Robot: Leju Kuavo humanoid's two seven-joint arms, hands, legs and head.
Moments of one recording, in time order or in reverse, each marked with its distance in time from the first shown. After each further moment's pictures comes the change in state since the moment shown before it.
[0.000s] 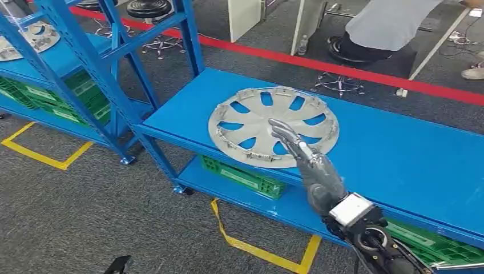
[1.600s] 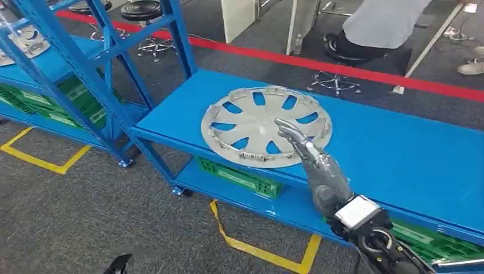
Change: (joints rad) left arm 0.004 -0.002 0.002 0.000 0.000 0.002 -0.001; right arm 0.000 -0.001 -0.006 -0.007 0.008 0.001 -0.001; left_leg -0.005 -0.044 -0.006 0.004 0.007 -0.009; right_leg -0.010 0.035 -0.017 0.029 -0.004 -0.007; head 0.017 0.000
